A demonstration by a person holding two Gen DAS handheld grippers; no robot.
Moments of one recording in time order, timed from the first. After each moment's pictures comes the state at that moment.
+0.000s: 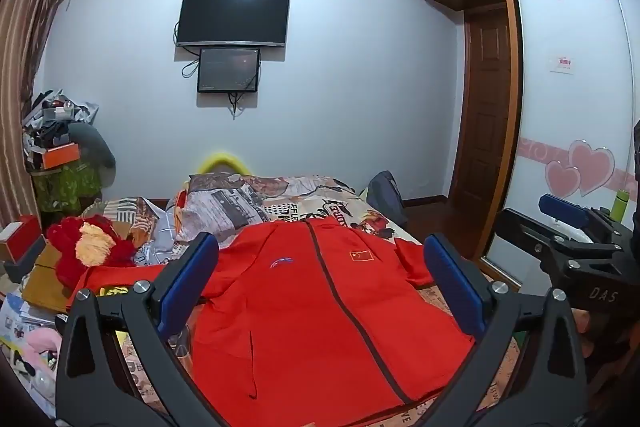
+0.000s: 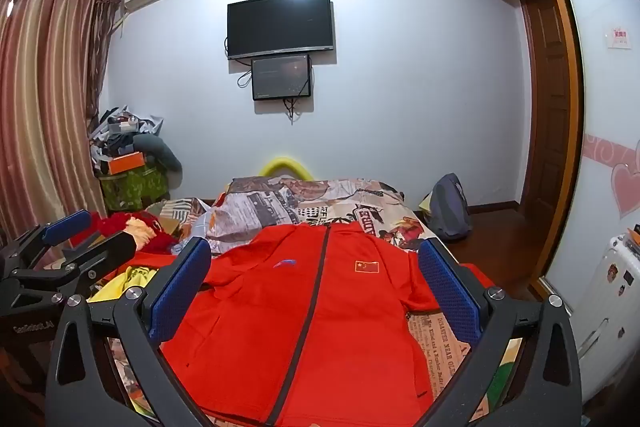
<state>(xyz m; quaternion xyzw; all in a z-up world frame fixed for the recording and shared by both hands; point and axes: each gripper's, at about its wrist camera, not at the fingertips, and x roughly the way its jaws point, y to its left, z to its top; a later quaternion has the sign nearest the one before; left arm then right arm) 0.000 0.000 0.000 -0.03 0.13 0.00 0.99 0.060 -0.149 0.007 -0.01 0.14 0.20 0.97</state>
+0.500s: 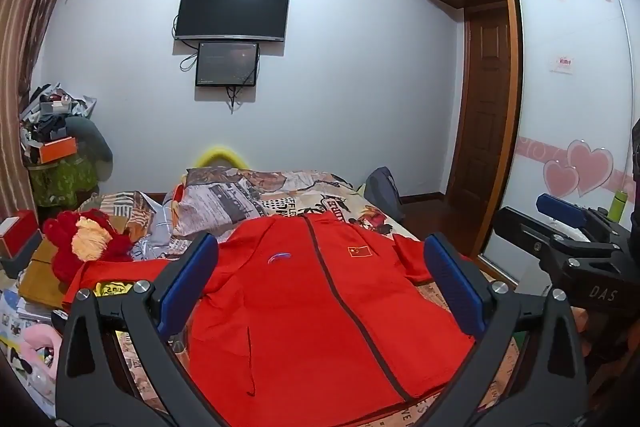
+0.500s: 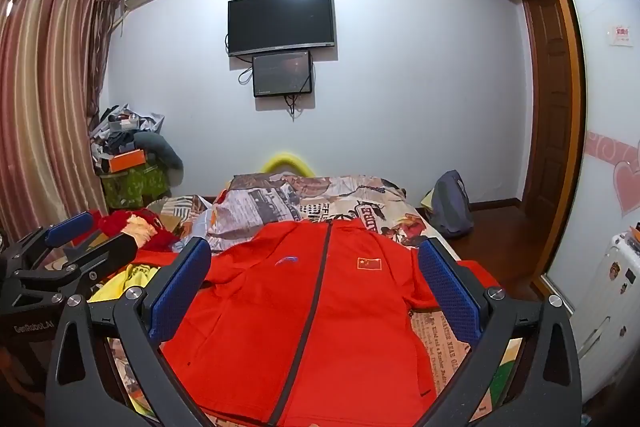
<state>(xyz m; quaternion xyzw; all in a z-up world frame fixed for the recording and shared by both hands) 0.003 0.005 -0.004 -0.04 0.13 0.00 0.99 0.062 -0.145 0.004 -0.01 0.14 0.20 0.97</state>
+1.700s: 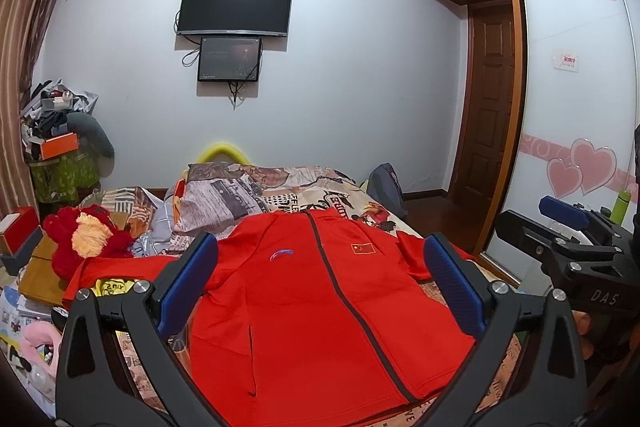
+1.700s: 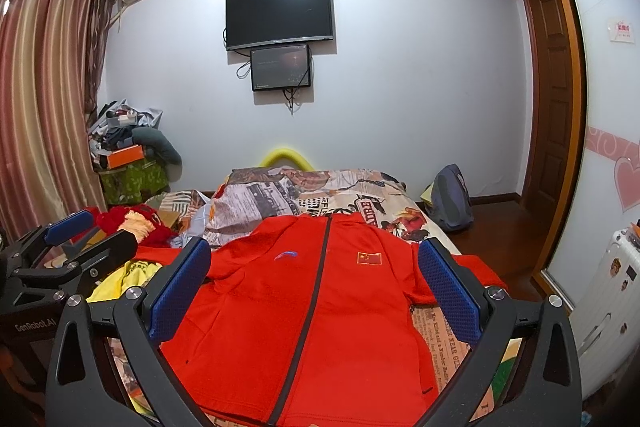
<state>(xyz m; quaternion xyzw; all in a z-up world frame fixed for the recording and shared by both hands) 0.010 0.006 -0.008 -0.04 0.14 0.00 0.99 0.067 -0.147 0.002 -0.01 0.15 0.20 0.97</state>
